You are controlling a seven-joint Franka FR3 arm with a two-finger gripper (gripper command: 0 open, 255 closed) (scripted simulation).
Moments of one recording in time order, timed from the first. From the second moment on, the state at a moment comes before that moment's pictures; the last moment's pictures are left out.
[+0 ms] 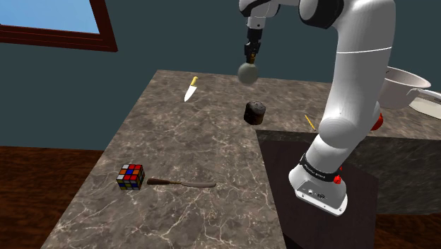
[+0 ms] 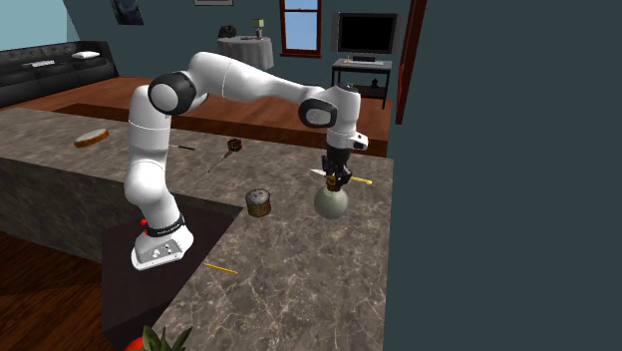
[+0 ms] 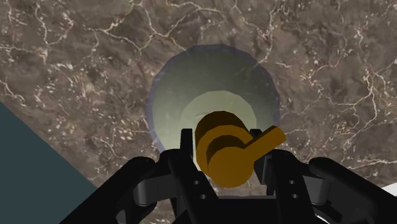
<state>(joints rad) -0.18 0.36 -0.44 -1.58 0.15 1.83 -0.64</state>
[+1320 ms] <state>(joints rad) -0.20 0.36 -0.45 -1.31 0.15 1.56 -0.63</state>
